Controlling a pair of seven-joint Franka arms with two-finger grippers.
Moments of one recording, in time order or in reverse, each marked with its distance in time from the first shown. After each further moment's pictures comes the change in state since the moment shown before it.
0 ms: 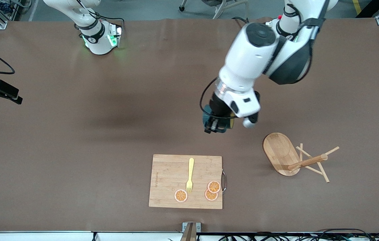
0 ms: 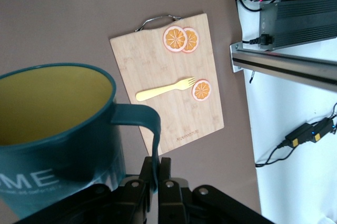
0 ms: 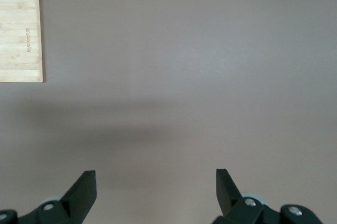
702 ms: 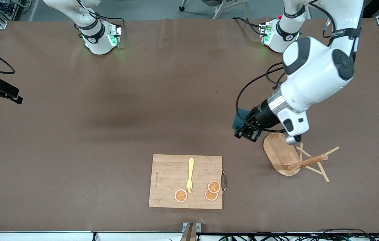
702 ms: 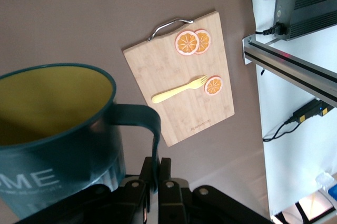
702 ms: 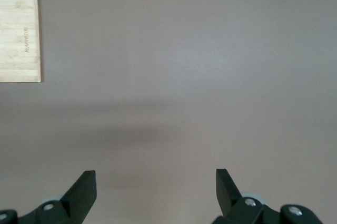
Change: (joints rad) left arm 0.195 -0.142 0.000 -0.238 -0.374 -0.009 0.485; right arm 0.001 -0.001 0.001 0.001 -0.019 0.001 -0.003
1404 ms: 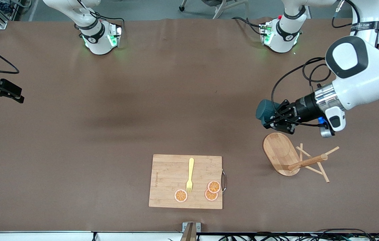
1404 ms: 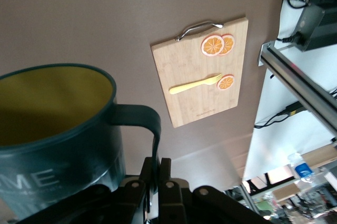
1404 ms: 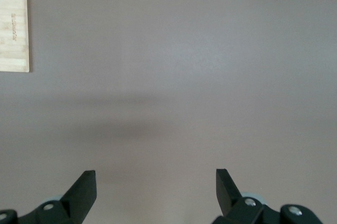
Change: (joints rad) left arm 0.208 -0.127 0.001 -0.247 -0.327 -0.066 0.231; right arm 0.026 0.000 -0.001 0.000 -0.038 -0.029 -0.002
